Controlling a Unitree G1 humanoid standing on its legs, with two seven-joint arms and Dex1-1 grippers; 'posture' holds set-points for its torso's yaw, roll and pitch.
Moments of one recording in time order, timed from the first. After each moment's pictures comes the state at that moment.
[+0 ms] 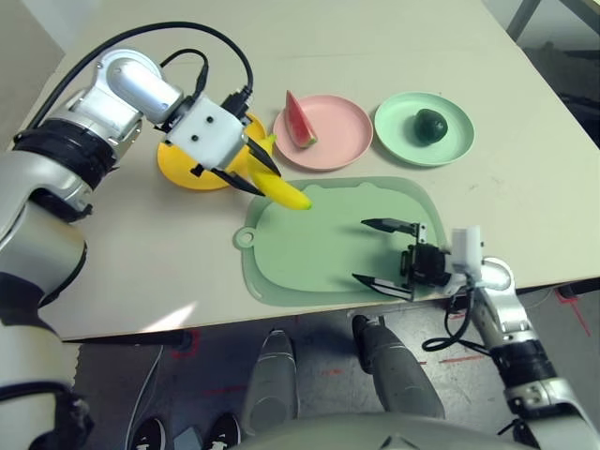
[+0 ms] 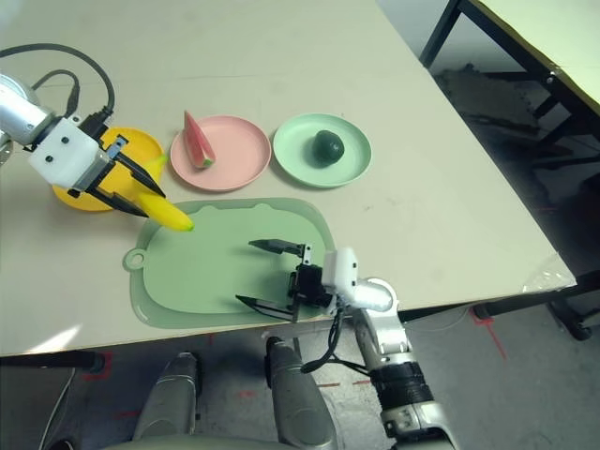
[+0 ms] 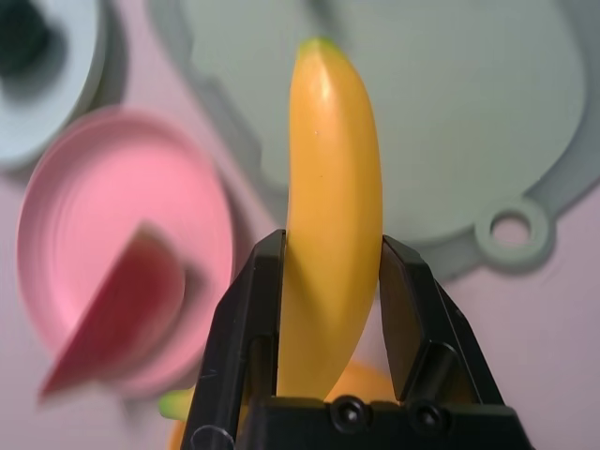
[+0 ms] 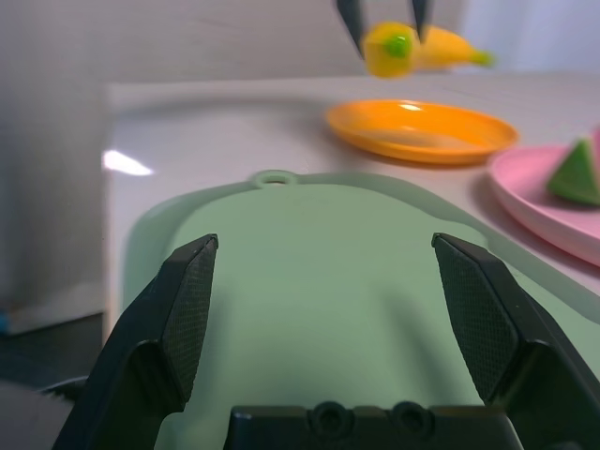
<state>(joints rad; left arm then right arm) -1.41 1.01 -0.99 0.95 -0.52 -0.78 -1.60 -0.14 -0.27 0.16 0.01 0.32 -0.27 1.04</state>
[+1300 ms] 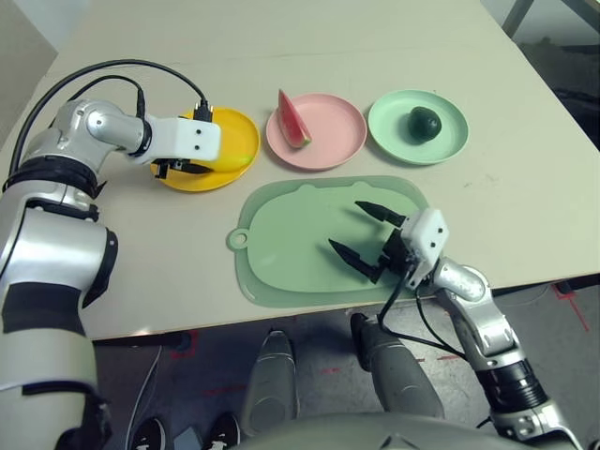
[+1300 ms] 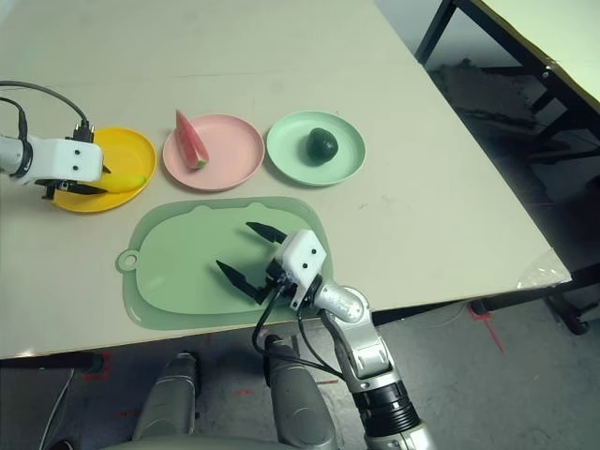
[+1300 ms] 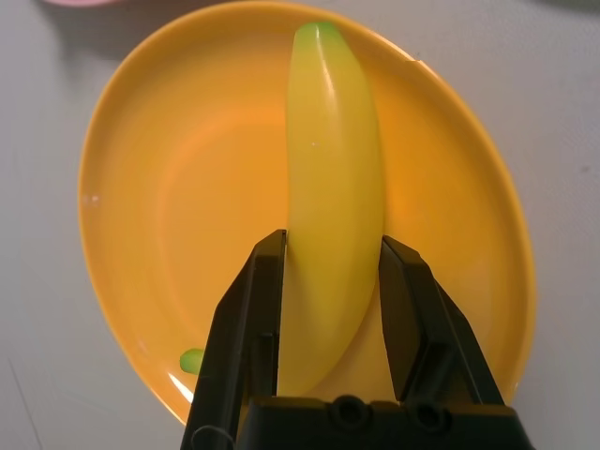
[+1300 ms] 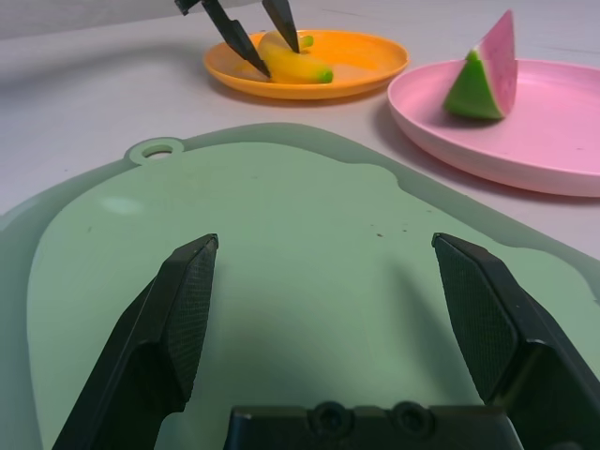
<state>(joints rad) -1.26 0.87 -0.49 1.32 0.40 -0.77 -1.06 -0.12 -0.24 0.22 -0.12 0.19 -0.07 0.71</state>
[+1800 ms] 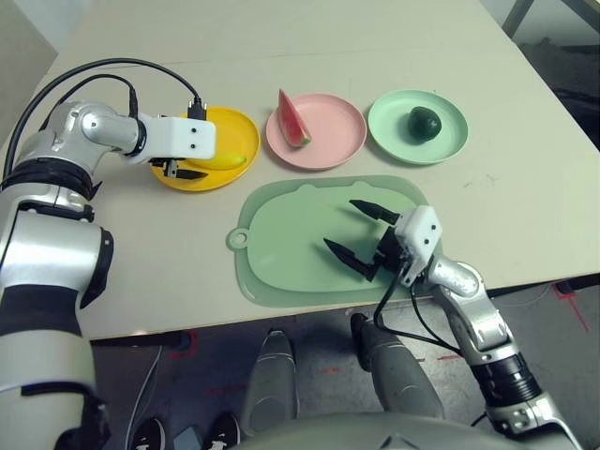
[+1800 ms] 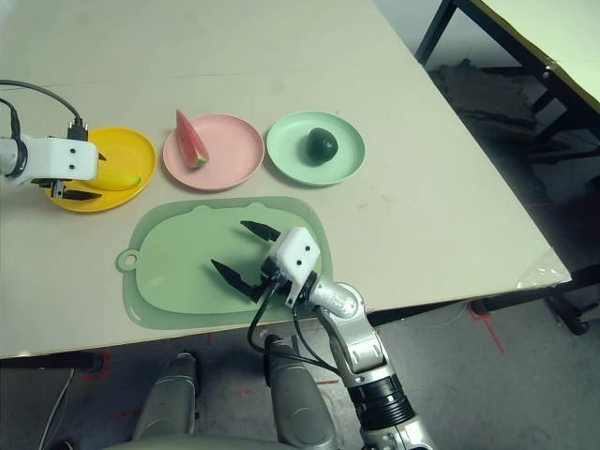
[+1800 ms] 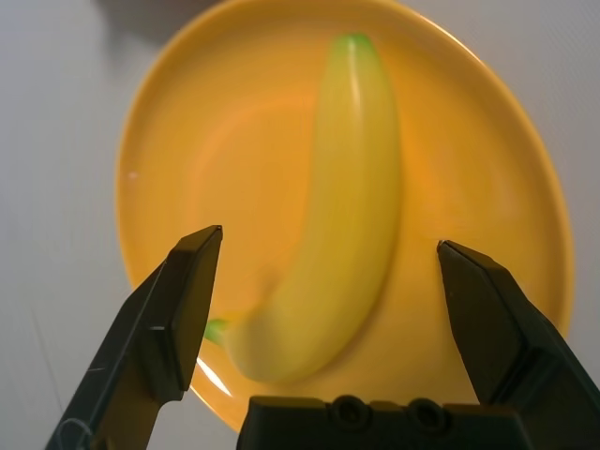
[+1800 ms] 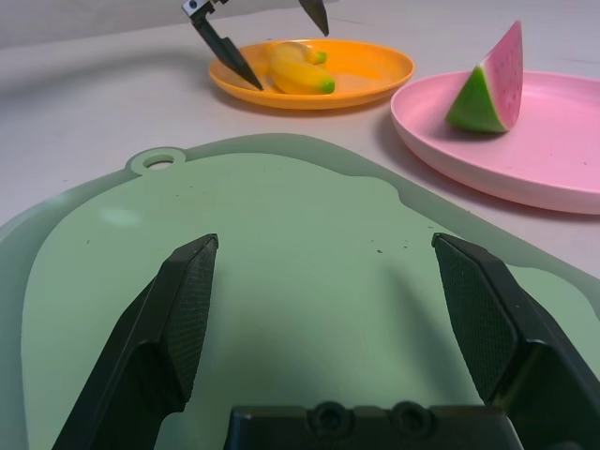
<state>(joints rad) -1.26 0.88 -0.40 1.32 0.41 -0.77 -1.03 -0.15 -0.24 0.22 -0.10 0.20 -0.07 0.72</state>
